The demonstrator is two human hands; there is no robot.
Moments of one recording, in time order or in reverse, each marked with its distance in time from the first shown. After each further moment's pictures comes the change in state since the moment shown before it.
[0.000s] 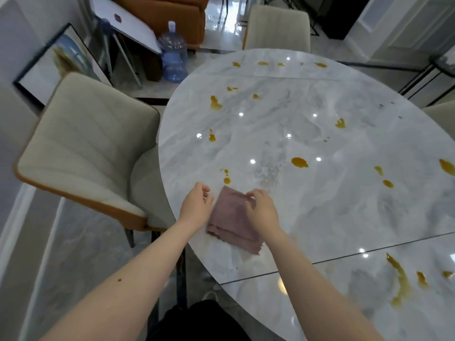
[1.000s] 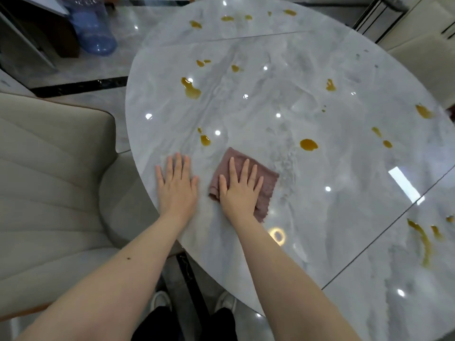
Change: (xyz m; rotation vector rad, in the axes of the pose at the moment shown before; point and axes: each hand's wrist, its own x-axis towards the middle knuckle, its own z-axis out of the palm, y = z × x) left_hand 0.173 -0.062 -0.029 0.718 -0.033 0.367; right_hand 0.123 -0.071 0.124 -0.338 0.100 0.379
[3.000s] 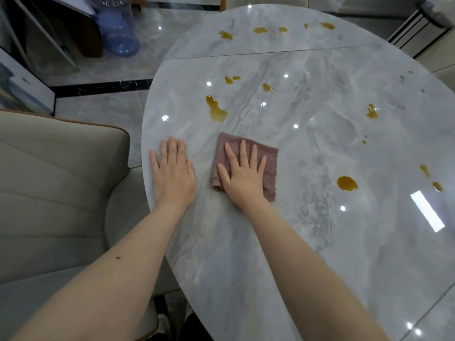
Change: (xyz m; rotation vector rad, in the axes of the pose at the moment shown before) left_hand 0.117 -0.039 -0.011 0.006 0.125 -0.102; right_hand 0.124 -0.064 -0.011 -0.037 -0.050 -0.309
